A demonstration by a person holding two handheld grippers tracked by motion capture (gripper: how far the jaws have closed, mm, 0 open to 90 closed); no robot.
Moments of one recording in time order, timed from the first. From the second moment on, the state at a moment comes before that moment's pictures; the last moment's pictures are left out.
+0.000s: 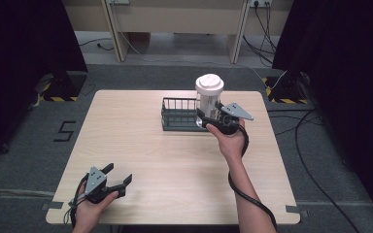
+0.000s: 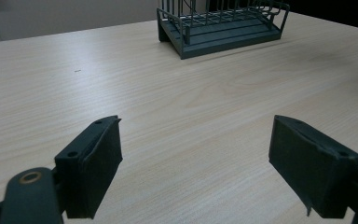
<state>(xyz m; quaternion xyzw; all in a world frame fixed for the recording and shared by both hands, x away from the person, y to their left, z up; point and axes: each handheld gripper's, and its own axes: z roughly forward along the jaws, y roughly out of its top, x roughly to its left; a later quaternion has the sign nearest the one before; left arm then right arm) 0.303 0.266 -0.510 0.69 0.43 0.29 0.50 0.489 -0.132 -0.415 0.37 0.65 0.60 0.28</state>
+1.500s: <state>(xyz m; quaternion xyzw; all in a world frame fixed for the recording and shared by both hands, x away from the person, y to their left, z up) 0.304 0.266 -0.510 0.69 0.43 0.29 0.50 0.566 -0.115 -0.414 0.42 0.65 0.57 0.28</state>
